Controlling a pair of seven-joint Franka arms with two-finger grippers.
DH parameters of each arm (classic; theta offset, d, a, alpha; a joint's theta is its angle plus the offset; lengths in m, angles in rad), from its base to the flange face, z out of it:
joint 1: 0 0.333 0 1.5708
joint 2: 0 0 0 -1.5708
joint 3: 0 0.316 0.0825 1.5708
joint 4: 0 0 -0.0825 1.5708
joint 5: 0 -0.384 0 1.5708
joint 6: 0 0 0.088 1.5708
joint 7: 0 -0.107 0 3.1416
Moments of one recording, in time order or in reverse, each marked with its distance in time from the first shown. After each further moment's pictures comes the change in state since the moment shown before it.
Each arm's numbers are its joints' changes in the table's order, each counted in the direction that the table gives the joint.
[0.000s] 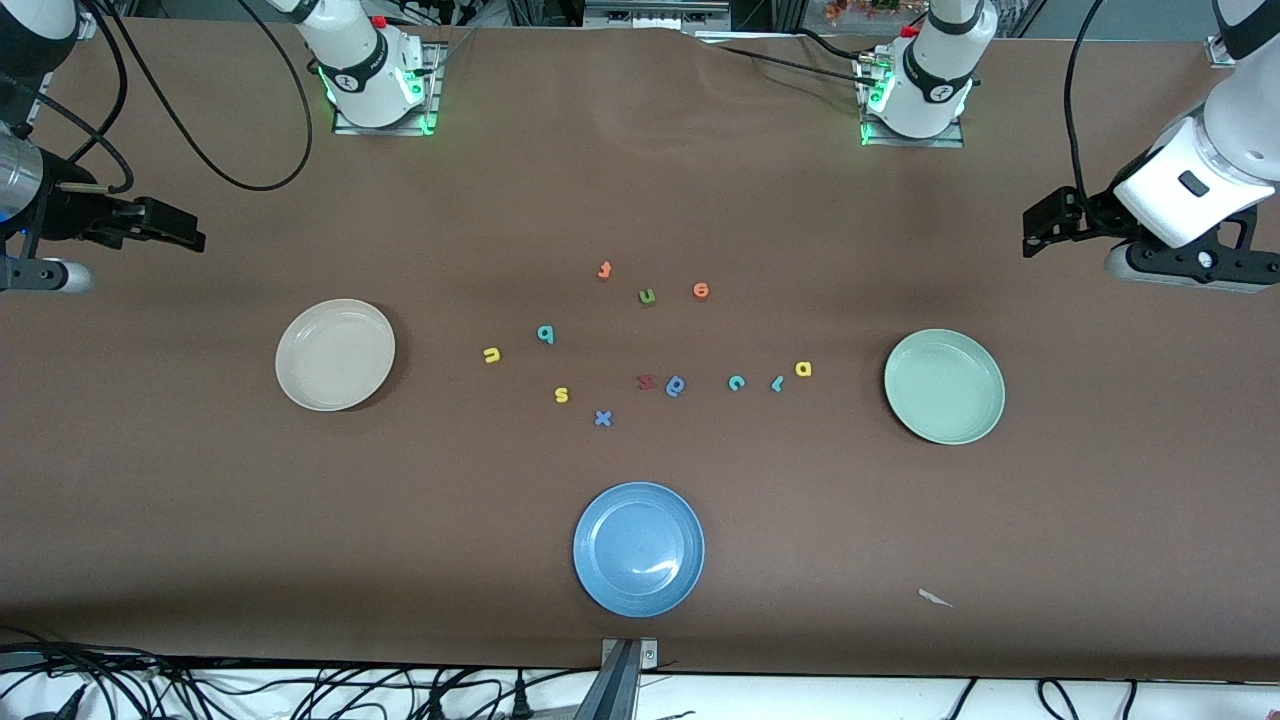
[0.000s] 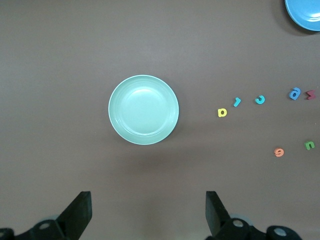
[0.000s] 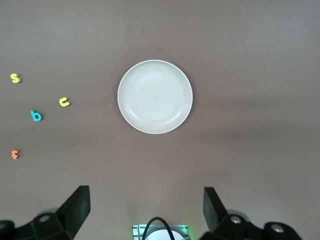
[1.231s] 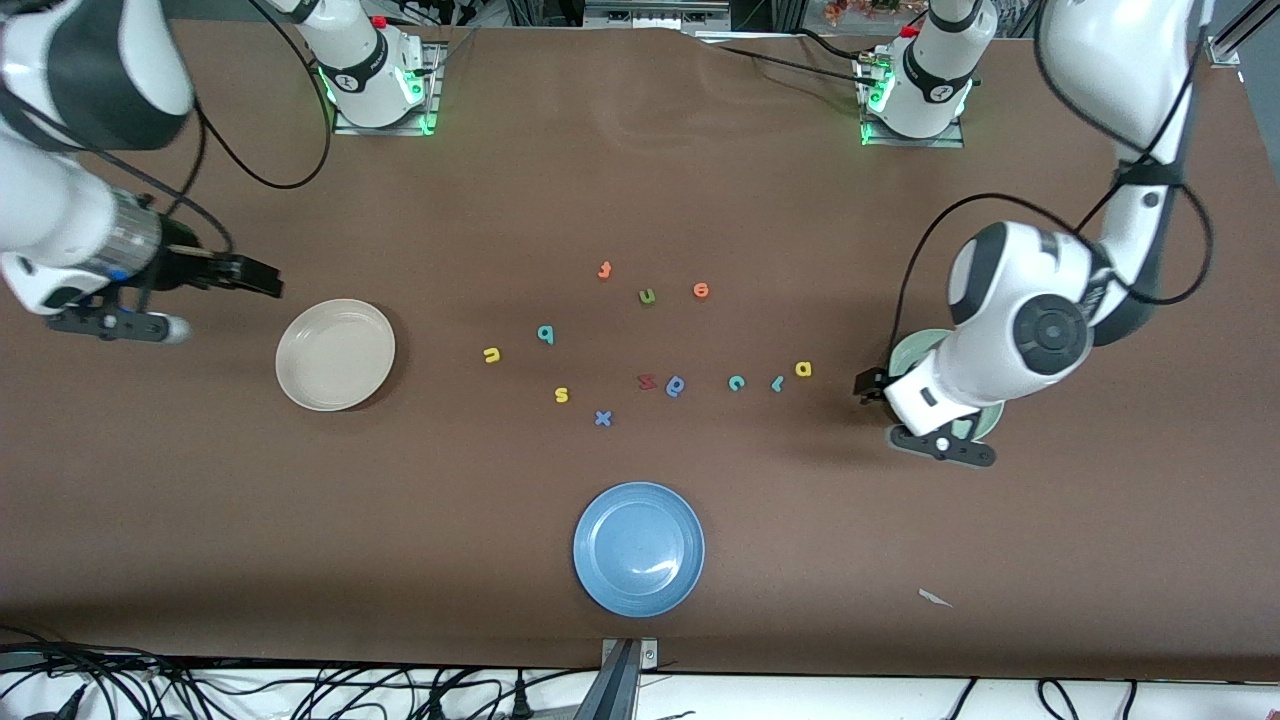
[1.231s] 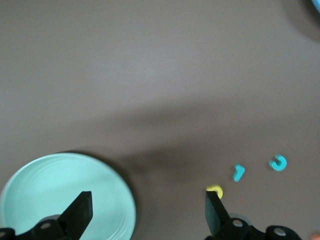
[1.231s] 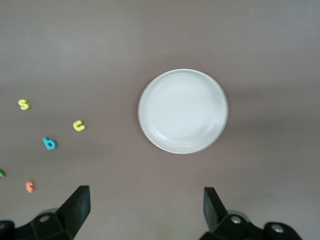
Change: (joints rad) left arm -0.141 -0.474 -0.014 -0.096 0.000 -0.604 0.025; right arm 0.020 -0.047 0.103 -0.179 -0.037 -0.264 -0.218
